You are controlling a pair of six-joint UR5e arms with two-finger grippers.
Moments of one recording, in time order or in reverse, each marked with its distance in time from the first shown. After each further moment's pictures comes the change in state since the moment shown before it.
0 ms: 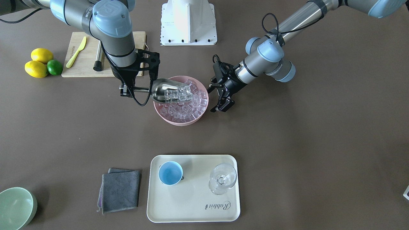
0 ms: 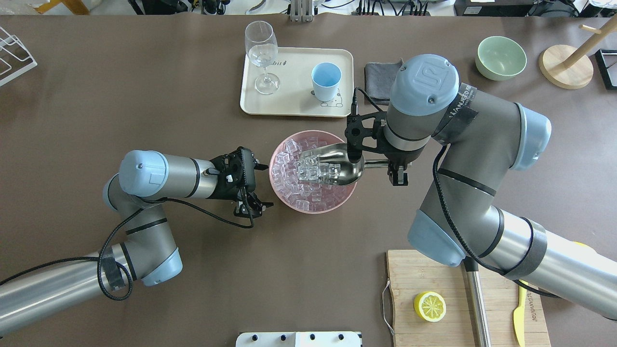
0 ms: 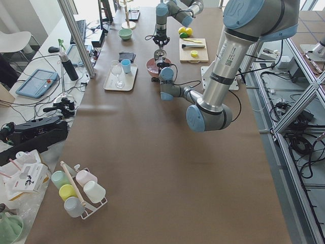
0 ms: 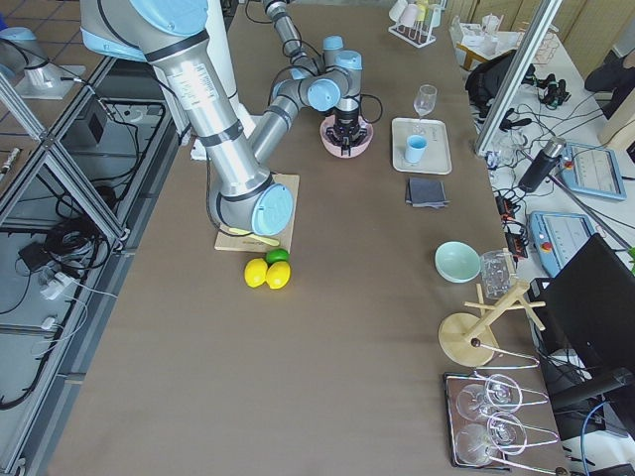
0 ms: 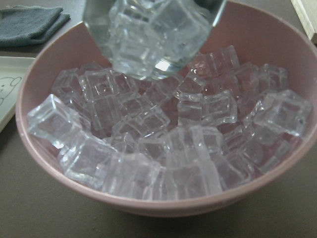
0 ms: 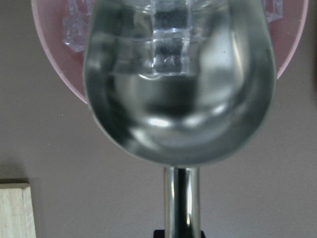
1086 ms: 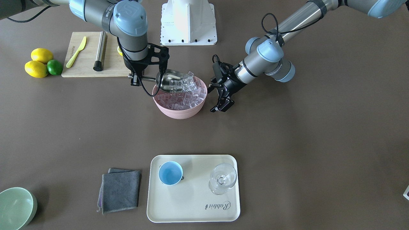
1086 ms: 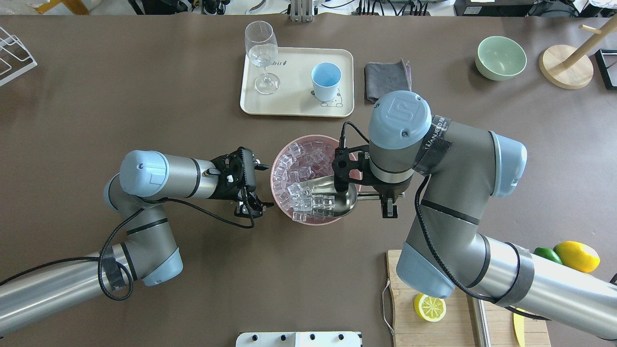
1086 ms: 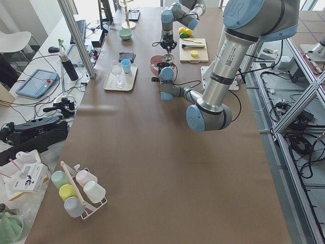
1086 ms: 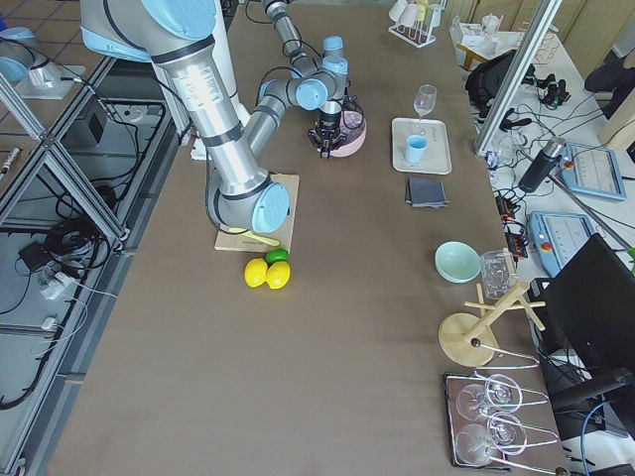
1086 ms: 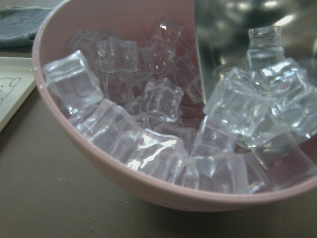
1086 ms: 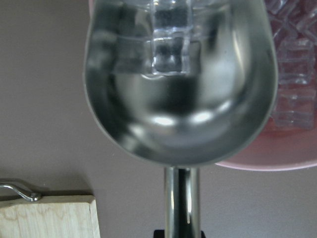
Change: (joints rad) left arm 0.001 -0.002 0.002 0.000 0.000 0.000; right arm -0.101 0.003 0.010 -0.089 0.019 0.069
